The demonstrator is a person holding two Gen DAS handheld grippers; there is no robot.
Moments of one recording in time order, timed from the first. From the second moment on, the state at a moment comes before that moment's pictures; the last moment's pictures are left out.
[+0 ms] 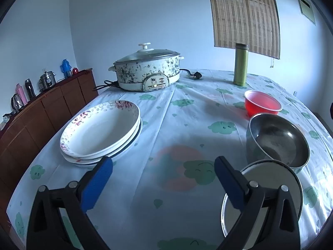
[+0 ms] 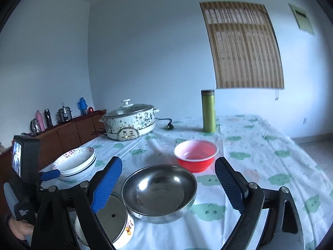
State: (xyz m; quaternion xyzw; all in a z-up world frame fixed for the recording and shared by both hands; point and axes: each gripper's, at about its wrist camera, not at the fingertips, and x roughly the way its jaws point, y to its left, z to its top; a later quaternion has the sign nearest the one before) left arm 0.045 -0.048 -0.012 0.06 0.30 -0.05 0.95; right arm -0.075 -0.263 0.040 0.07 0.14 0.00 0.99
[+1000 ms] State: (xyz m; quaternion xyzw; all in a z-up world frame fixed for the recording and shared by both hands) left arm 0.042 -0.047 -0.012 0.01 0.33 -0.15 0.93; right arm -0.064 -0.311 0.007 0.19 0.25 0.11 0.94
